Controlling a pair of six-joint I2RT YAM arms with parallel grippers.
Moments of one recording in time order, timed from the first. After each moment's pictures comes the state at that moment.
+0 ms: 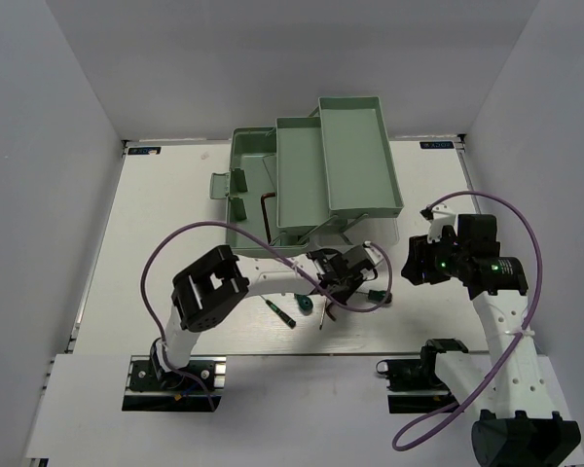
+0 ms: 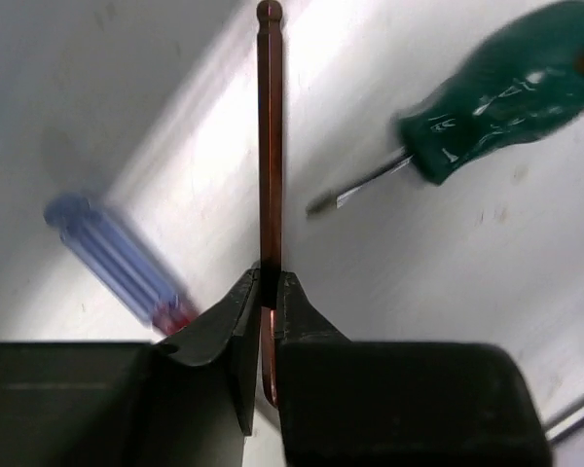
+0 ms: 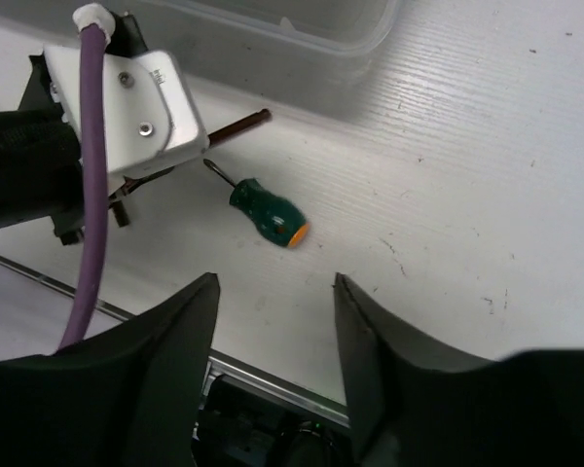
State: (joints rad) left arm -1.16 2.03 1.40 -0.38 -0.15 -0.26; right arm 0.03 0.82 0.89 -0.98 -0.38 -0.16
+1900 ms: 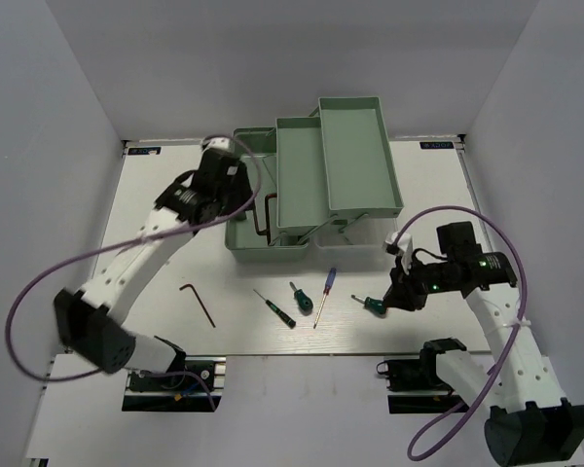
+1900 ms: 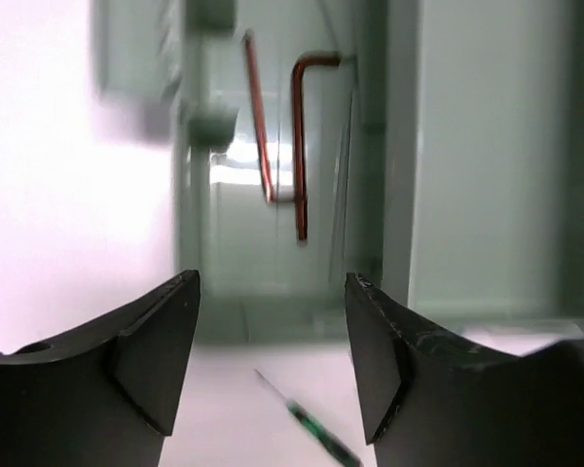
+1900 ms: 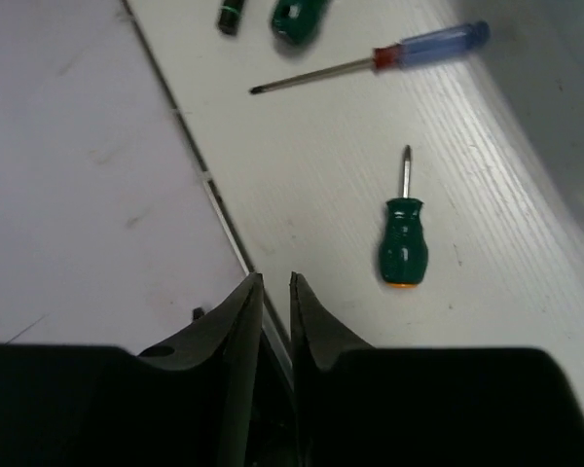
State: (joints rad) left arm -0.52 1.46 1.42 -0.70 -0.30 -0.47; right arm 0.14 0.85 0.87 -1.25 -0.86 -0.76
